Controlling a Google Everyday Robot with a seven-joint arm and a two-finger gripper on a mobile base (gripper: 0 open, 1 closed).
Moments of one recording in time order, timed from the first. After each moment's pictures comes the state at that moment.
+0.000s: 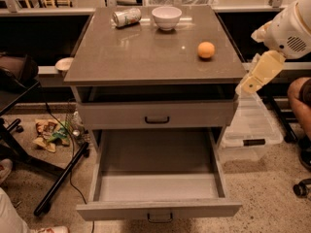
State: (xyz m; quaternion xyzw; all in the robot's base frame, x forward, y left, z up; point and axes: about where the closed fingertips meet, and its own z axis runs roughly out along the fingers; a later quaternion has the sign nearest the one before) arm 0.540 -0.216 0.944 -0.53 0.80 0.05 0.28
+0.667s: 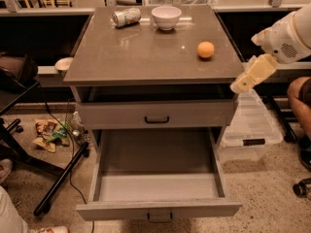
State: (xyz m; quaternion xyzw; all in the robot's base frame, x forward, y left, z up) arm 0.574 -0.224 0.922 -0.50 0.80 0.07 0.32
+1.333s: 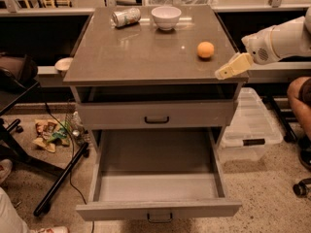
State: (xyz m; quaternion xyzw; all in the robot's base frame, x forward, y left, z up) arm 0.685 -0.238 0.873 -0.42 0.80 0.11 0.41
